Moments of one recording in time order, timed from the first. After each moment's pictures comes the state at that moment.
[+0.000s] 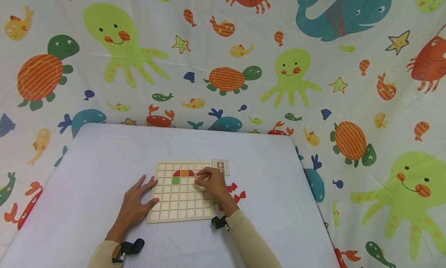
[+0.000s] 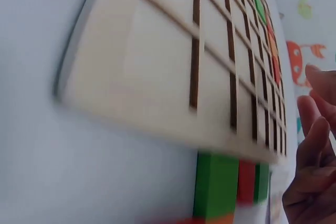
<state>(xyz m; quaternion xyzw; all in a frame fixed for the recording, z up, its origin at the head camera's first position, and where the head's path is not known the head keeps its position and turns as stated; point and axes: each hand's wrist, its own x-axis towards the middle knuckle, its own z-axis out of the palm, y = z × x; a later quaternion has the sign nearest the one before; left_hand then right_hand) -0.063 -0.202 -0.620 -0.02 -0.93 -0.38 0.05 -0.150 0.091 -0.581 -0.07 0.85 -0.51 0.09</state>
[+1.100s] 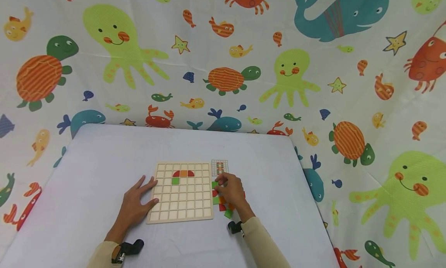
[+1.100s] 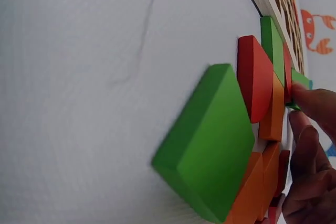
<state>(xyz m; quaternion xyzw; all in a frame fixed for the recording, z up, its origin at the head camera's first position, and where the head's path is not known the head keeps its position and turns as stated) -0.064 -0.201 -0.621 -0.02 -0.93 -0.37 0.05 -0.139 0.148 -0.589 0.00 0.92 -0.39 0.07</state>
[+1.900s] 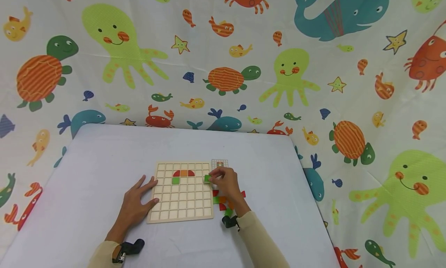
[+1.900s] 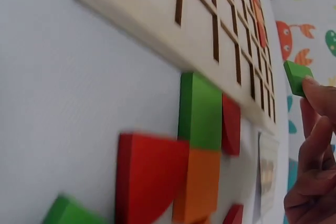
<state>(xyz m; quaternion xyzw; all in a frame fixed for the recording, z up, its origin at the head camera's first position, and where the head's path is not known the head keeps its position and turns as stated) -0.064 -0.202 -0.622 -0.01 -0.92 -0.38 0.05 -0.152 0.130 -0.575 -0.03 0.87 -0.49 0.06</state>
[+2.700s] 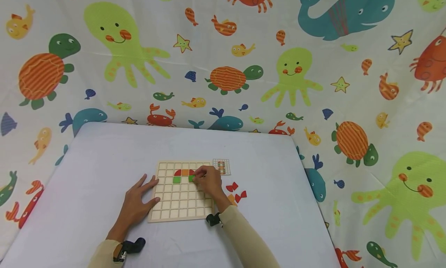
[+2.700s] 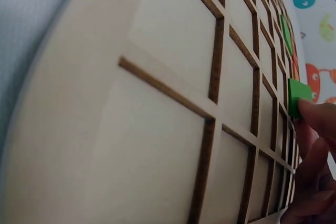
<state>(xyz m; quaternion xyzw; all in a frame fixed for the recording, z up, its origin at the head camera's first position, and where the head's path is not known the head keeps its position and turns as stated) -0.065 -0.203 -0.621 -0.01 -0.92 -0.38 0.03 -0.158 0.069 -0.588 -0.05 0.89 -0.45 0.06</state>
